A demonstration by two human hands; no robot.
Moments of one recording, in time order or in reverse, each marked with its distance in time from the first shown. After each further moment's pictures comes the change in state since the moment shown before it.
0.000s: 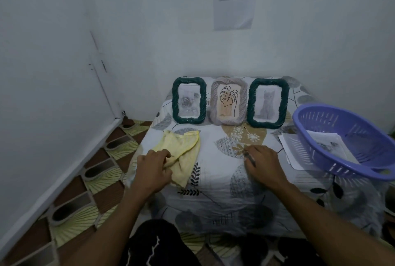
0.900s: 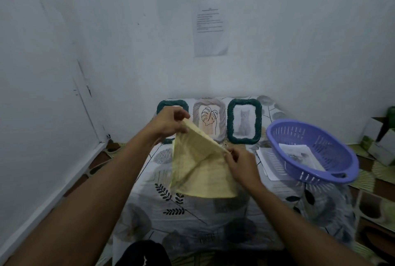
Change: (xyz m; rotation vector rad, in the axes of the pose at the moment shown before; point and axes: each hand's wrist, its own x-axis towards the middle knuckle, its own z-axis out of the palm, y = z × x) left_hand 0.117 0.116 -0.125 -0.757 -0.177 0.028; right_hand 0.000 -0.059 -0.065 0.533 0.244 0.190
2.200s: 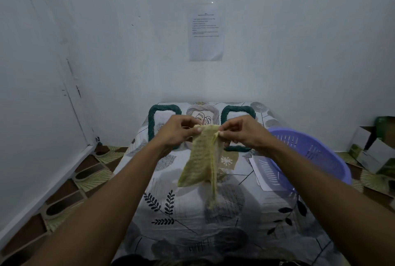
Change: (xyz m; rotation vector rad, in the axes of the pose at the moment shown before) left_hand 0.006 0.012 0.041 -0.339 -0.076 0.071; right_hand 0.081 -0.052 -0.087 0.257 -0.510 -0.084
